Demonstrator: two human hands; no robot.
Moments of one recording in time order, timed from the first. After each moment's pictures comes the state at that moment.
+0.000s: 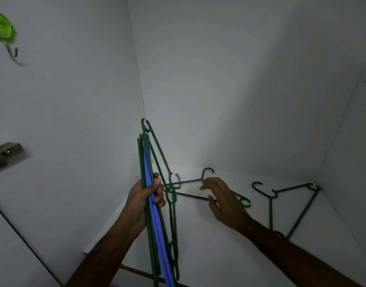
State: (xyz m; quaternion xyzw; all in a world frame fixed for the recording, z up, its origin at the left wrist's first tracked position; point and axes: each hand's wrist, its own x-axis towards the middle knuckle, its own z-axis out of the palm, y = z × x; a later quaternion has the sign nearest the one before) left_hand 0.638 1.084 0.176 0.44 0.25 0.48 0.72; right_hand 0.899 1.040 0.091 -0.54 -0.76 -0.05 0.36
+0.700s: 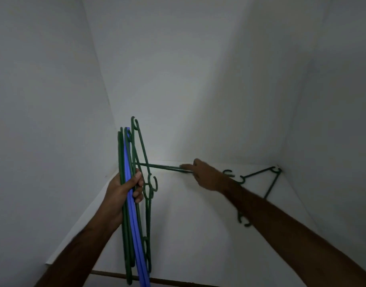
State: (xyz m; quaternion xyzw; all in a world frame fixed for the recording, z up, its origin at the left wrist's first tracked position) left_hand 0.672 1.089 0.171 0.52 0.27 0.47 0.66; right_hand 0.974 1.091 0.105 -0.65 -0.73 0.05 0.19
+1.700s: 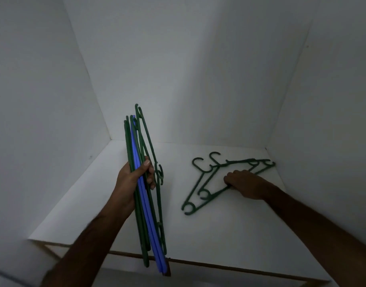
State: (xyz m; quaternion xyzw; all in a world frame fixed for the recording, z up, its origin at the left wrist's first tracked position) left_hand 0.740 1.043 0.152 0.50 0.29 0.45 0.68; right_hand 1.126 0.956 0.036 -0.64 -0.77 -0.05 -0.05
